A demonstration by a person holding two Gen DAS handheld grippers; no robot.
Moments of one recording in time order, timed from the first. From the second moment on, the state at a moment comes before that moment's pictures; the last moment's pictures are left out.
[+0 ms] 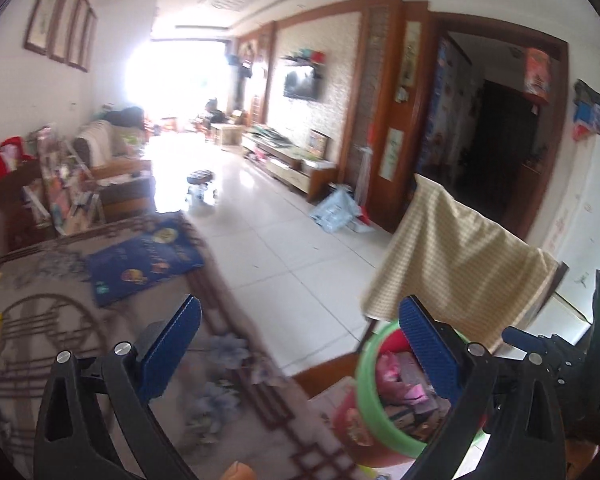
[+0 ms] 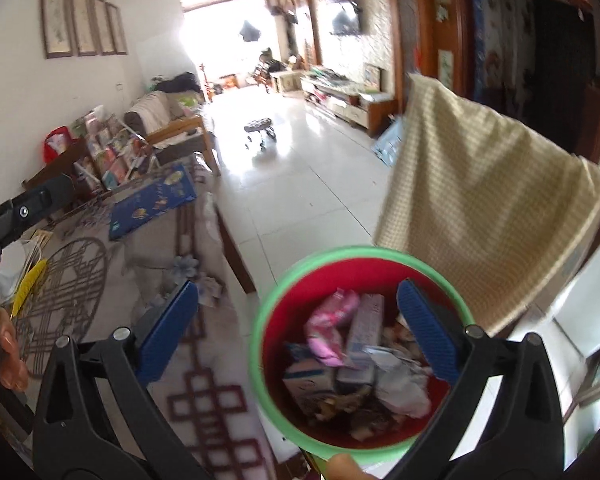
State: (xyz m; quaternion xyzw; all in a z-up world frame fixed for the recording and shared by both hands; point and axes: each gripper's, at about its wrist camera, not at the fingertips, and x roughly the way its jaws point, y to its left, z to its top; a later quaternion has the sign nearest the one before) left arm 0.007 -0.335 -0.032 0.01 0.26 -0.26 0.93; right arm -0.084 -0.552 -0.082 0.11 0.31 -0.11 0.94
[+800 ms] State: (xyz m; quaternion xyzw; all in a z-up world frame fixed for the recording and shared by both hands) left arm 0.012 -0.089 0.001 -0.05 0.21 -0.15 0.96; right arm -0.079 -0.316 -0.035 0.08 0.16 -0.16 0.97
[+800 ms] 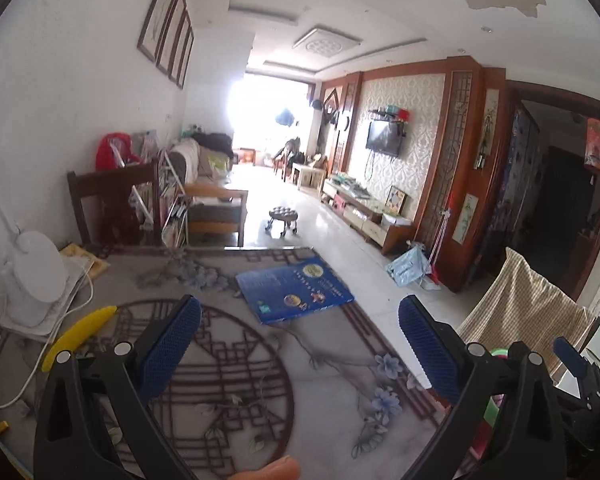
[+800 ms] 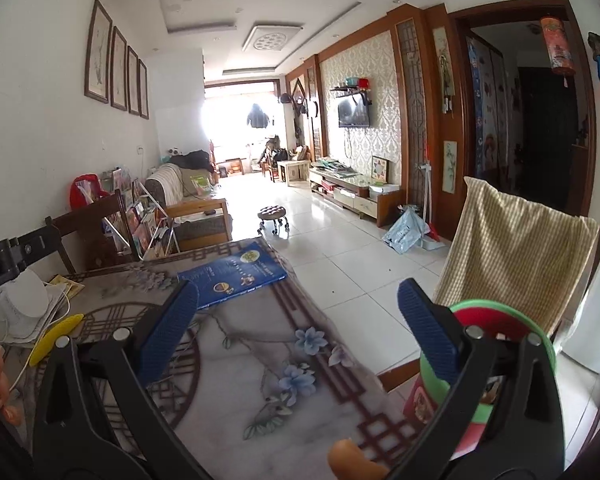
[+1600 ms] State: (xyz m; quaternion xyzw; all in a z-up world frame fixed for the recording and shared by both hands) left arm 0.020 -0.051 -0.007 -0.04 0.27 -0.18 0.94; right arm -0.092 -0.264 -0.027 0.07 0.17 -0.19 0.96
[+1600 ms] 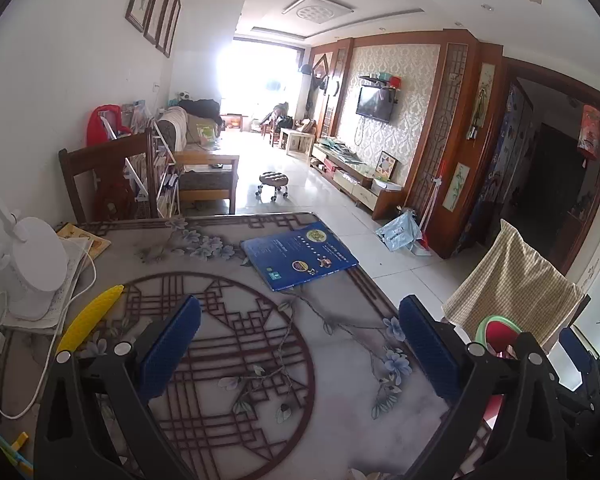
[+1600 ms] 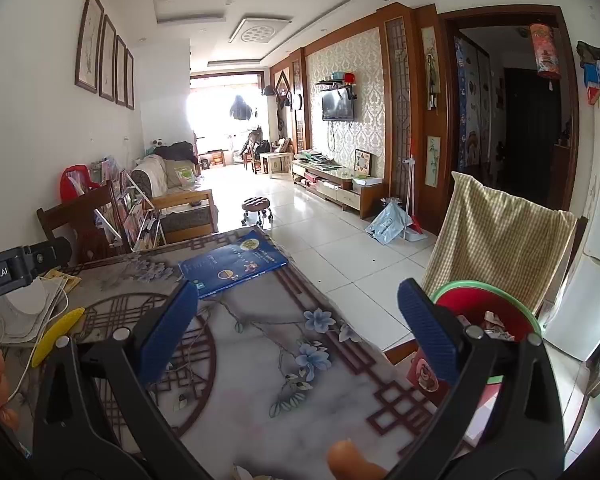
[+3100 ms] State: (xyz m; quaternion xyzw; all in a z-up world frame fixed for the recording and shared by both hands) left arm 0.033 -0.040 -0.029 -0.02 0.30 -0.16 0.94; right arm -0.042 -0.280 -0.079 0.07 0.25 -0.15 0.95
